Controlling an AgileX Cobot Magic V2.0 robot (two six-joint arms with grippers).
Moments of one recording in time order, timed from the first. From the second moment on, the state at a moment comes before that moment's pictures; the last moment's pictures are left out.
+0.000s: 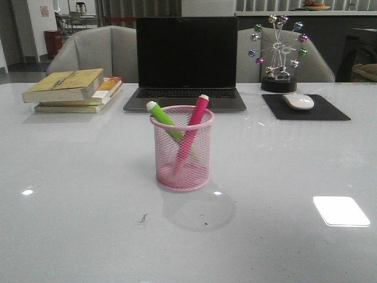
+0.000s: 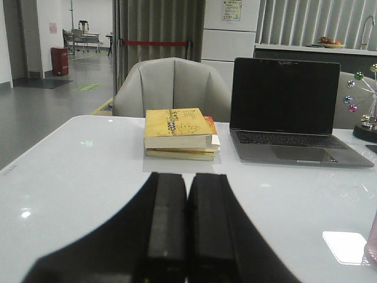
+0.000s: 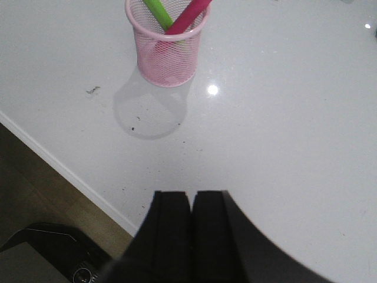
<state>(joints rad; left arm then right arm) -0.07 0.00 0.01 -0.08 0.03 0.06 0.56 0.84 -0.74 -0.01 0.70 -0.03</state>
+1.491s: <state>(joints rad) -0.07 0.00 0.01 -0.08 0.03 0.06 0.04 0.07 -0.10 0.04 0.19 -0.08</state>
